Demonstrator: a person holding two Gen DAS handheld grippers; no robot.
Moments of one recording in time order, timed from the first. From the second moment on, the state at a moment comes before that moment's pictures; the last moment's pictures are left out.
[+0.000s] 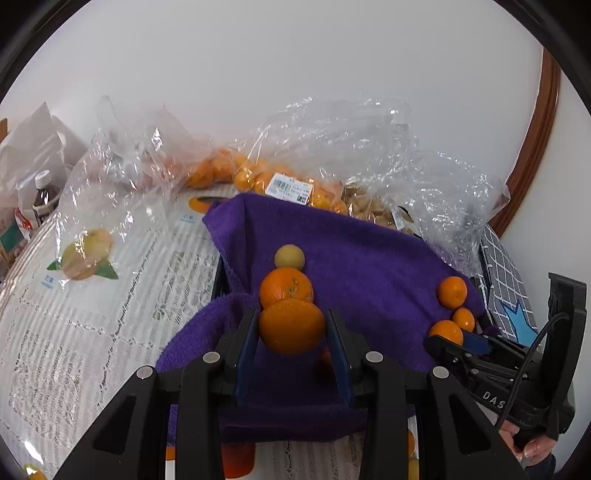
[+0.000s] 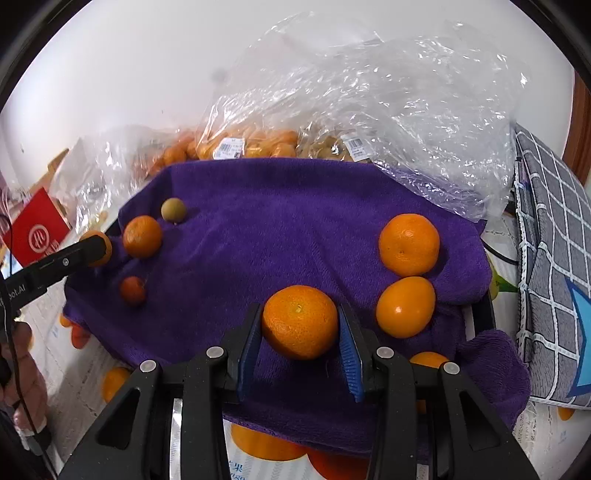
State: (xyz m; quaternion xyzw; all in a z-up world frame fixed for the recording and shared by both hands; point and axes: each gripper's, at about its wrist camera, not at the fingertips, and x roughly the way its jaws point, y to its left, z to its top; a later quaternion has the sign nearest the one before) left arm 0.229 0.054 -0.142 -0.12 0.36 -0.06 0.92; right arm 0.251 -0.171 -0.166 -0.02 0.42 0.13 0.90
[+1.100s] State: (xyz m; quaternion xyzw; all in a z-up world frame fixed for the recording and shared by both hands) left arm 0.231 0.055 -0.152 -0.11 0.35 -0.05 0.93; right arm 0.229 -0.167 -0.150 -0.03 0.37 0.12 0.92
